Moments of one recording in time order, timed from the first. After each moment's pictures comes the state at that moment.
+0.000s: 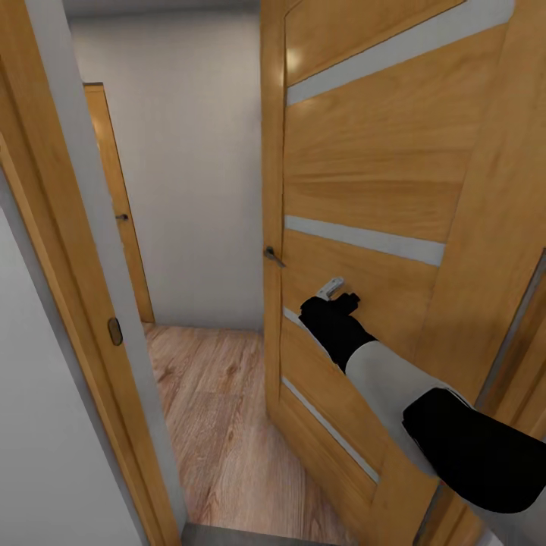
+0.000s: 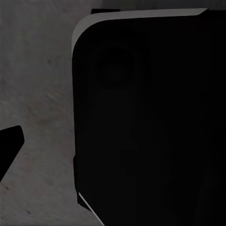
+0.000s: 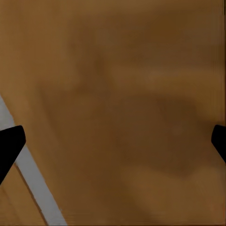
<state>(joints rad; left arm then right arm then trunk) 0.00 0.01 0.00 -0.03 0.02 -0.01 -0.01 -1.21 0.17 0.53 -0.46 0.04 0.93 -0.51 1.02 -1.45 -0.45</state>
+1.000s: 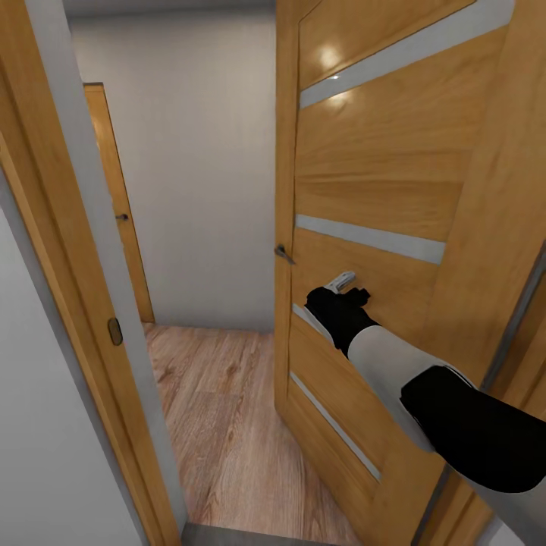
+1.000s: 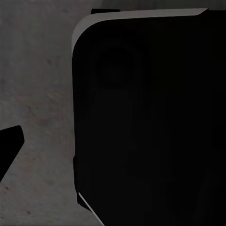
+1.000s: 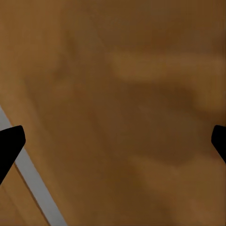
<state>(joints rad) 0.00 0.01 0.00 -0.03 0.02 -0.01 -0.01 -1.29 0.17 0.53 -0.33 -0.10 0.90 -0.63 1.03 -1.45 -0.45</state>
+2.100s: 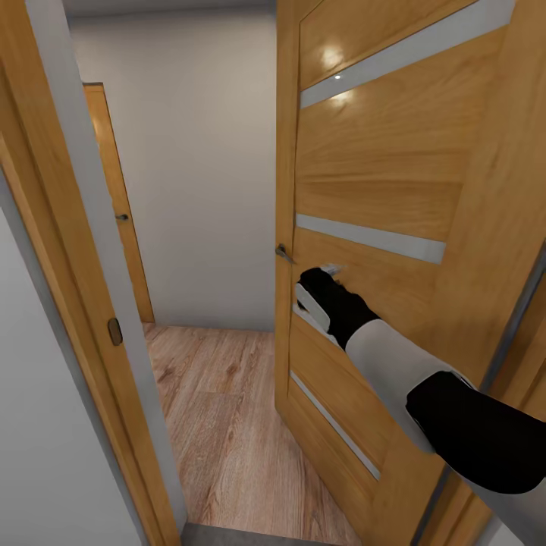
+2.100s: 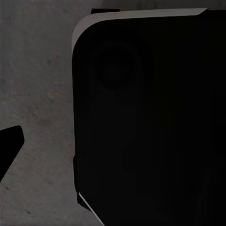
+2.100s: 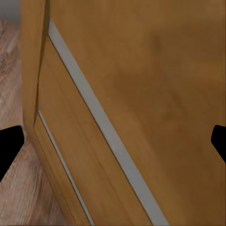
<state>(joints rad) 0.00 0.01 0.00 -0.03 0.02 -0.01 -0.01 -1.29 0.17 0.53 -0.56 -0.44 0.92 -0.58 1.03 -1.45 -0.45</state>
